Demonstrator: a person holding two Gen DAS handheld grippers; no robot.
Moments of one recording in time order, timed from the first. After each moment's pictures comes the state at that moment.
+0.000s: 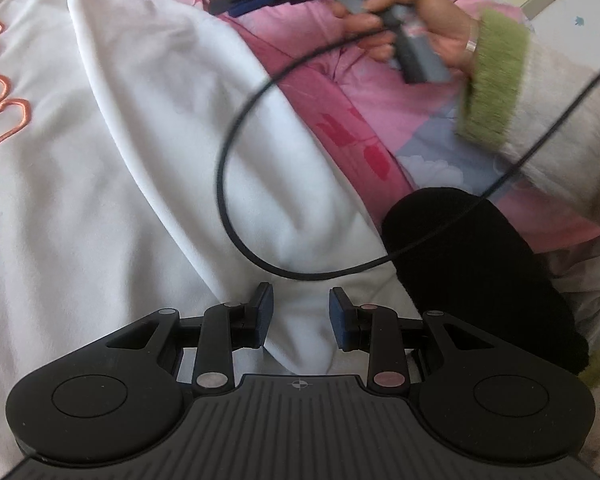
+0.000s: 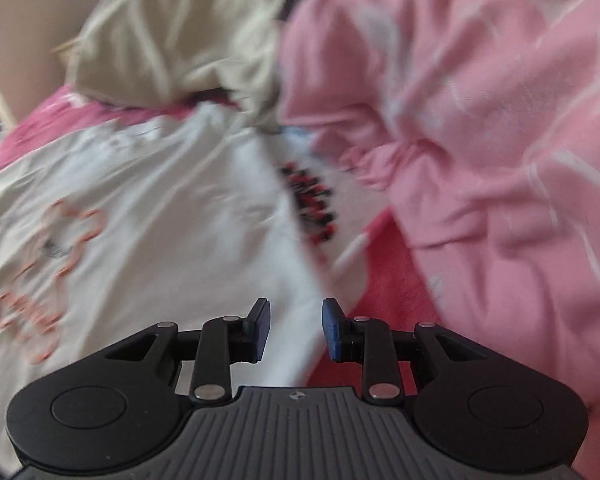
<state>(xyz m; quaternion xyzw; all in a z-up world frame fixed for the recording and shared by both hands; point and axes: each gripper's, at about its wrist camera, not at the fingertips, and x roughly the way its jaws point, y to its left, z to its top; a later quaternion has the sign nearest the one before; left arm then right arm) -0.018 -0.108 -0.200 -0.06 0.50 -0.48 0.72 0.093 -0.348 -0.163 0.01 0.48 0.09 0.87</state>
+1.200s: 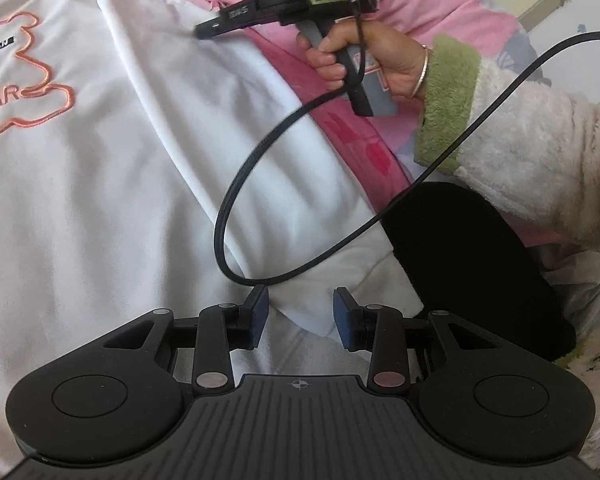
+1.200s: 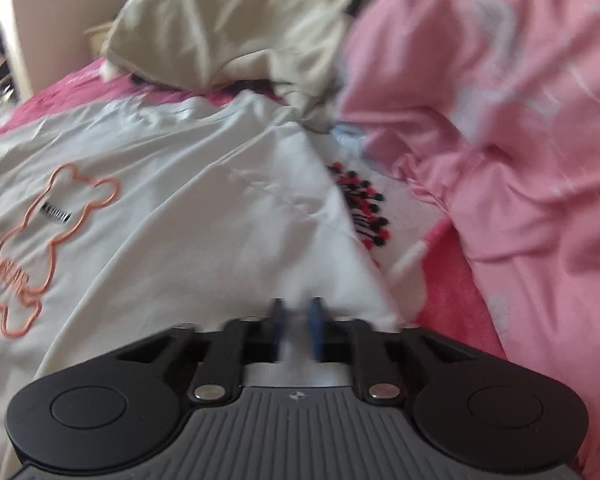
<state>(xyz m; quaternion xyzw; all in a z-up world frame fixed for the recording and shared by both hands) -0.029 -0.068 -0.192 -0.07 0.50 -0.47 0.72 0.104 -0.320 -0.205 -0.02 0.43 0.08 0.90</state>
